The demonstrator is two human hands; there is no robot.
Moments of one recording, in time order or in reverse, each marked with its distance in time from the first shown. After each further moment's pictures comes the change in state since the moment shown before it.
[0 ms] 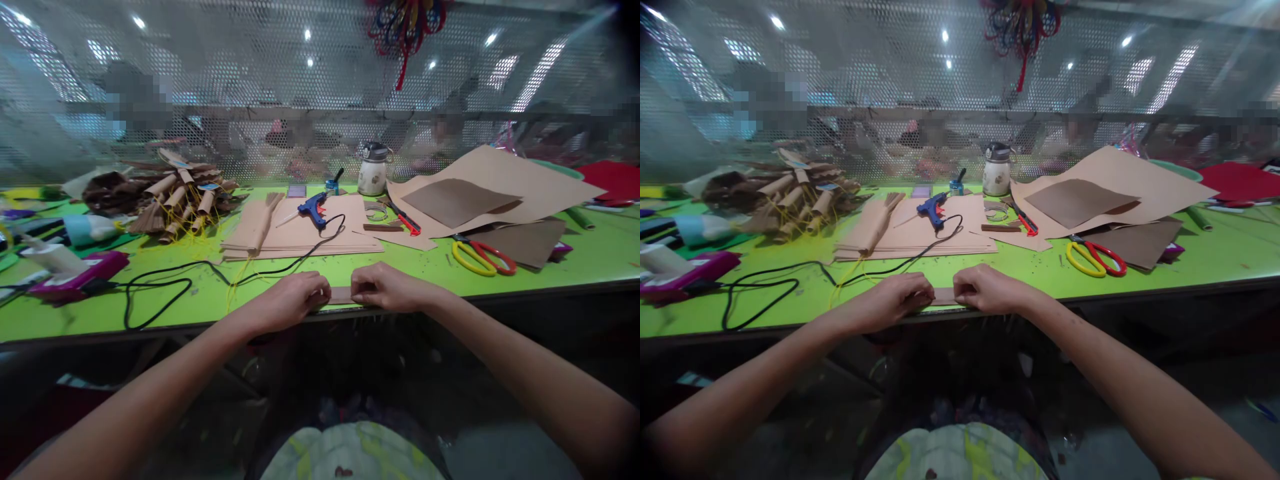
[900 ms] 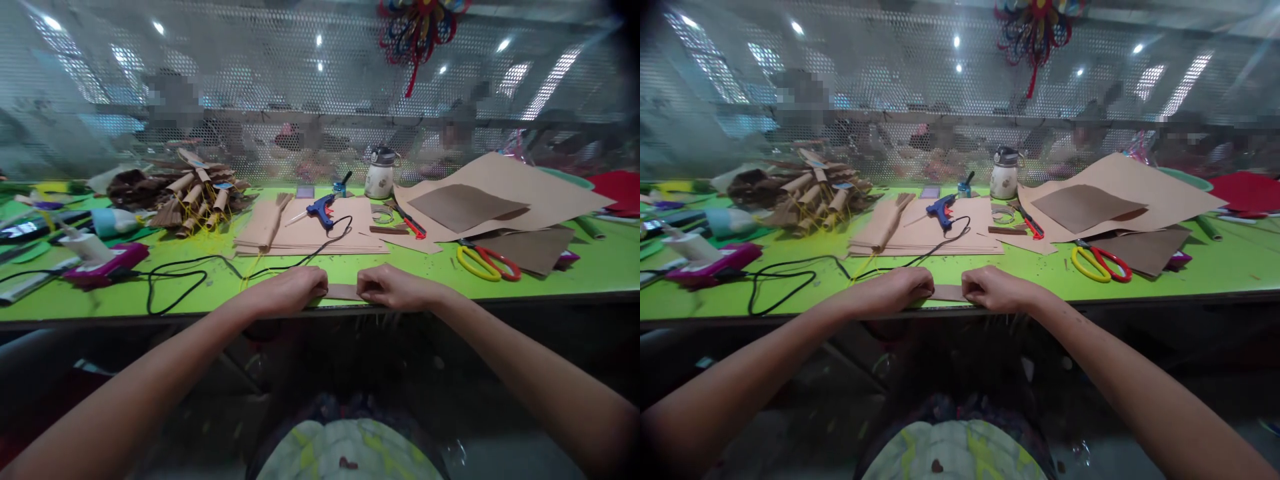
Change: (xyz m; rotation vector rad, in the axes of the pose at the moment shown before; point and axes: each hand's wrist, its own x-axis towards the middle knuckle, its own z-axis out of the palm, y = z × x) left_hand -0.003 -0.002 -0.016 0.076 -0.091 -0.126; right_hand -0.002 0.002 0.000 -0.007 -0.052 -0.010
